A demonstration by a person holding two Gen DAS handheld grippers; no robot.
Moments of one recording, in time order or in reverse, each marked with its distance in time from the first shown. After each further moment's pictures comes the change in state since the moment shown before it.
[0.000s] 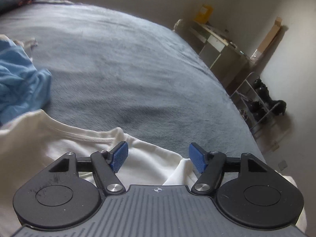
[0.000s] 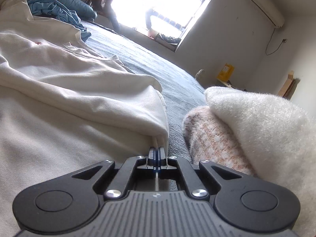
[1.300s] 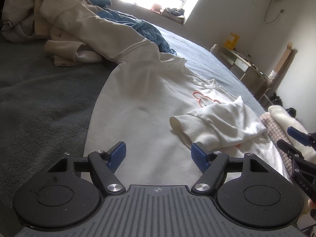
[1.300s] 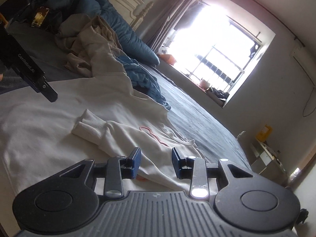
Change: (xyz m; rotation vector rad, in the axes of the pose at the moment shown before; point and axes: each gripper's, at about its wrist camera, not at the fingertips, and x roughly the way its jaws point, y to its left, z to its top) left arm -0.255 0.178 -0.271 -0.117 -0.148 0.110; right arm -0.206 0.106 0.081 -0.226 -0.251 0.252
